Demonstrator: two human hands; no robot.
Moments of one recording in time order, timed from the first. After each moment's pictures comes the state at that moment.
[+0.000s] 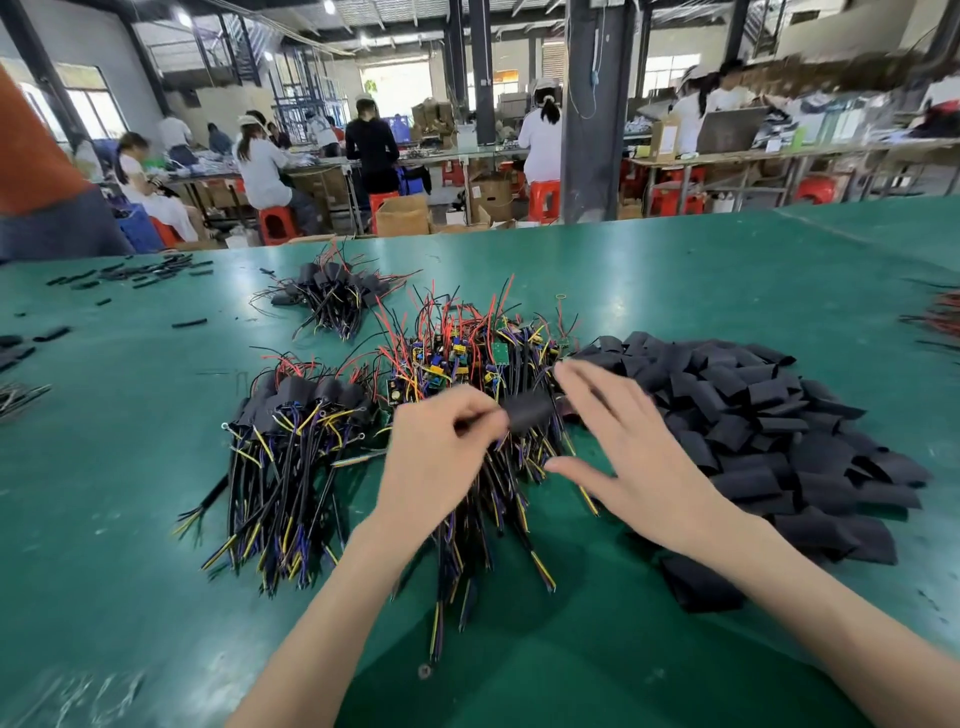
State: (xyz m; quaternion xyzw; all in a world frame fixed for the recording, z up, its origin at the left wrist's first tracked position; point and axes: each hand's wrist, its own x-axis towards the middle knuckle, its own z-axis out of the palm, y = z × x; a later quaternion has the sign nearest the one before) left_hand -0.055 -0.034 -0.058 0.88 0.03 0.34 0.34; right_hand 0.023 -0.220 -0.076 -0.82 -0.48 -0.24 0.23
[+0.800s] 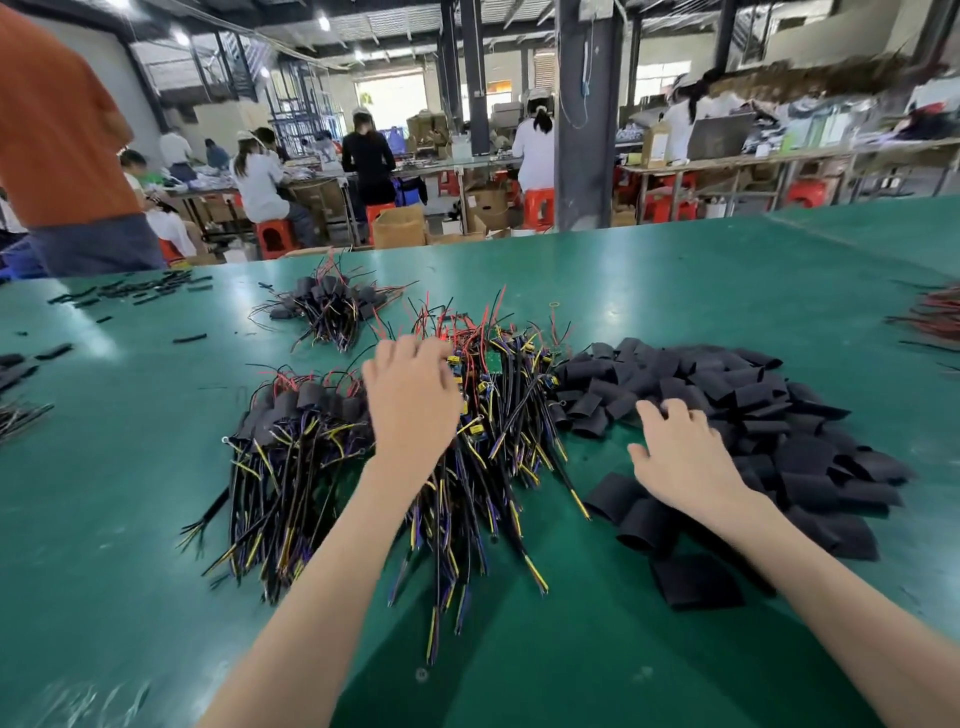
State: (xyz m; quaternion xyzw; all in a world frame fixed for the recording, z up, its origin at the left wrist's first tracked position) left_hand 0.001 -0.002 -0.050 0.90 0.16 0.40 0.07; right_hand 0.064 -0.244 -0.095 -0.98 -0.16 -0.09 0.07
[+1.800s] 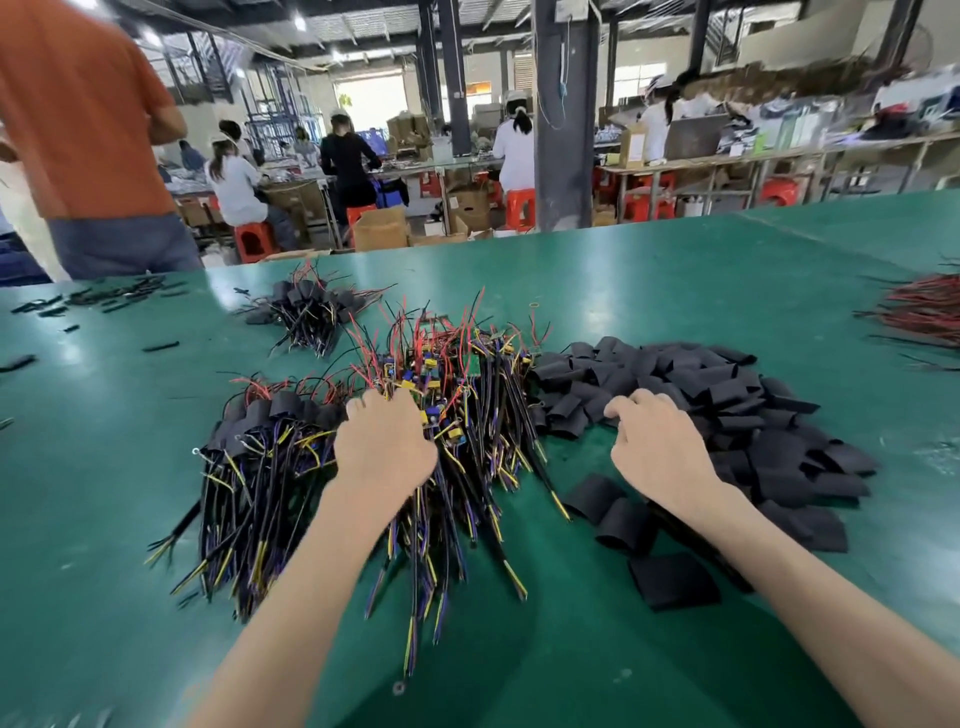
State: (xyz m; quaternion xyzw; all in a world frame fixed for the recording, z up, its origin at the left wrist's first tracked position) left_hand -0.036 -0.024 -0.032 0.97 0.25 0.08 0.03; right_hand 0.075 -0.244 -0.093 -0.96 -0.20 -0.15 0.11
